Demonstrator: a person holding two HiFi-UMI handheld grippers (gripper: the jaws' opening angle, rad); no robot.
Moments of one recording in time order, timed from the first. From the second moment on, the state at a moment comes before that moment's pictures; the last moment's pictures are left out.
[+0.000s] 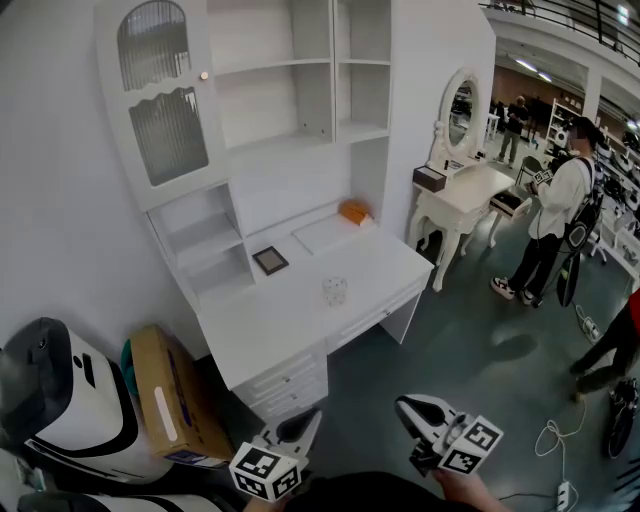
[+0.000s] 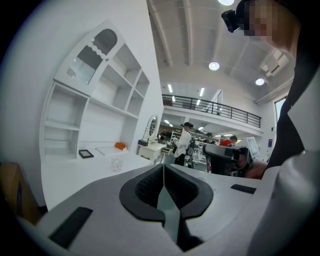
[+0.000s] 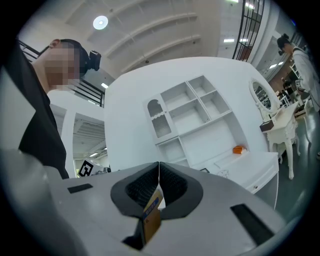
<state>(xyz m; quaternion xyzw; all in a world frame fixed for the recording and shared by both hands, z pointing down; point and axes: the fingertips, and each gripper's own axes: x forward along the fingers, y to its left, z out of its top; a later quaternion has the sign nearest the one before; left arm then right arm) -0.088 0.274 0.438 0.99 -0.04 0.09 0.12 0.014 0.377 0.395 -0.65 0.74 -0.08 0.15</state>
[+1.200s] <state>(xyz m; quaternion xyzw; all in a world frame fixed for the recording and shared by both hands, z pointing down) -0.040 0.179 0.449 0.98 -0.06 0.10 0.14 0.057 0.260 0.411 -0.59 0.78 -0.13 0.15</state>
